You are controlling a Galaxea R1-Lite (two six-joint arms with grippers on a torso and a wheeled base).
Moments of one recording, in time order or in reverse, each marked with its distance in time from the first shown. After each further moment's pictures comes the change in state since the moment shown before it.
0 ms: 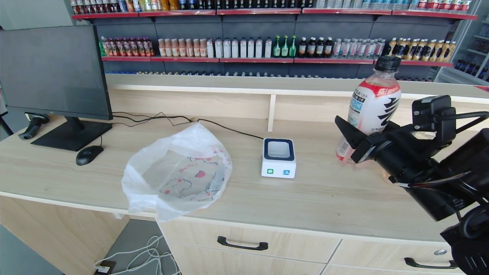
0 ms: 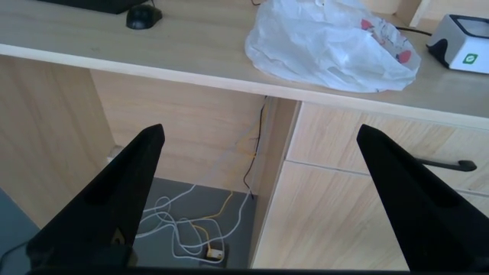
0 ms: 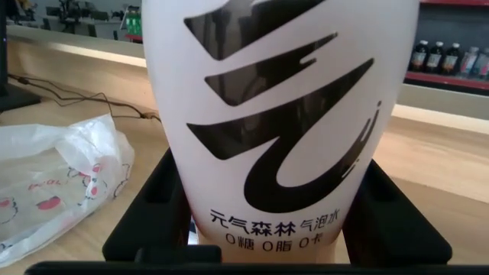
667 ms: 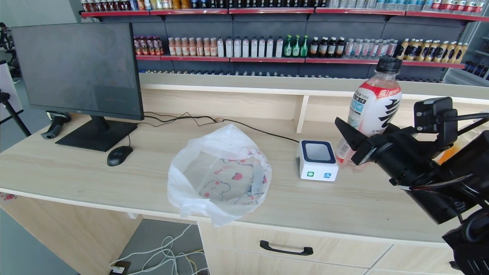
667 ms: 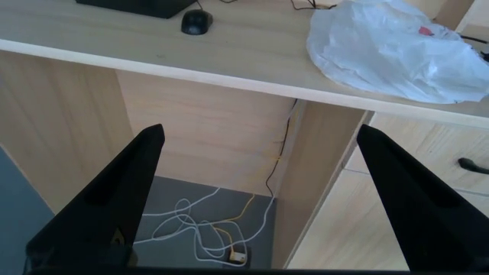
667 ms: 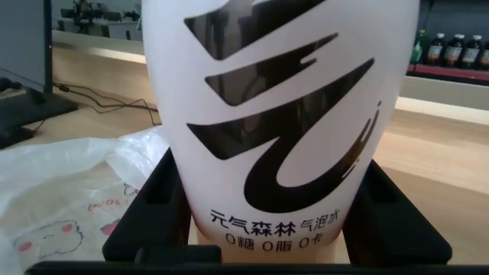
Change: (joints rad) left arm -0.001 0.000 0.000 0.000 0.001 0.001; right arm 0.008 -0.009 0.017 0.000 0.002 0.029
